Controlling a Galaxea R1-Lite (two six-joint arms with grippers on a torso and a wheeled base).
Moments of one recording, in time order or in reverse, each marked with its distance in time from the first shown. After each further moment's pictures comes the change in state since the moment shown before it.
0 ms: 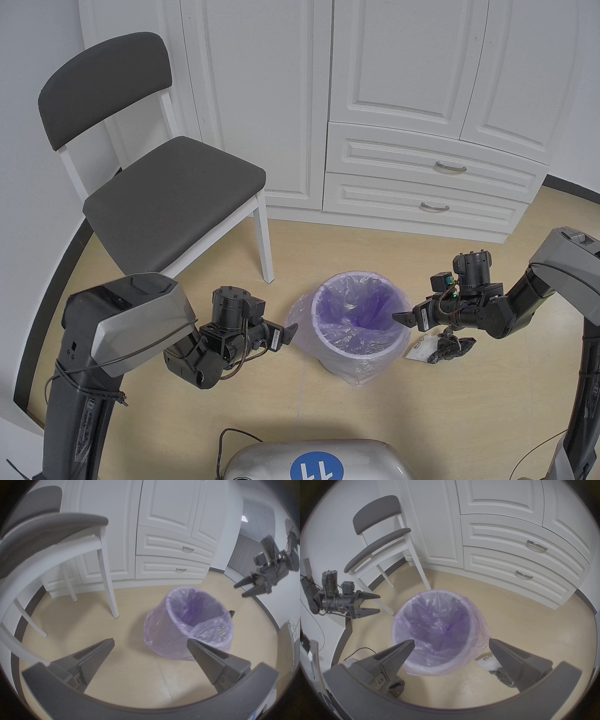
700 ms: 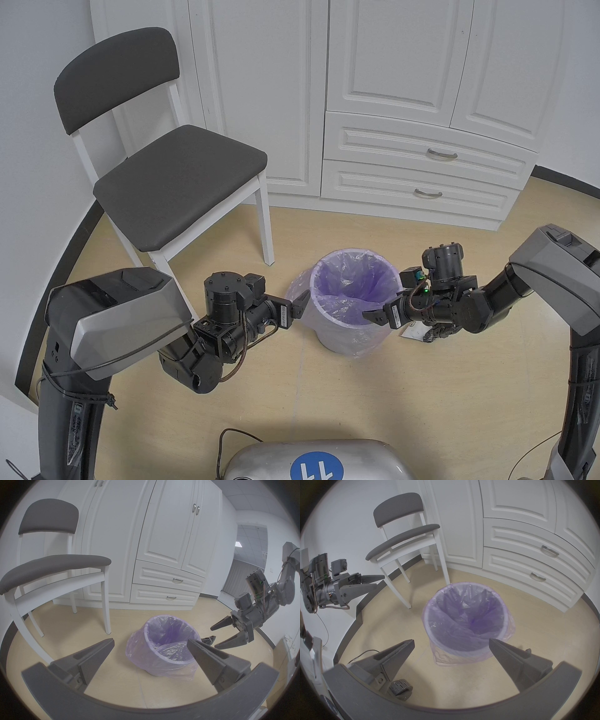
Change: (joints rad) left arm -0.045 -0.095 0.089 -0.270 0.014 -0.104; right arm 0.114 0.047 -0.157 0.098 0.001 0.003
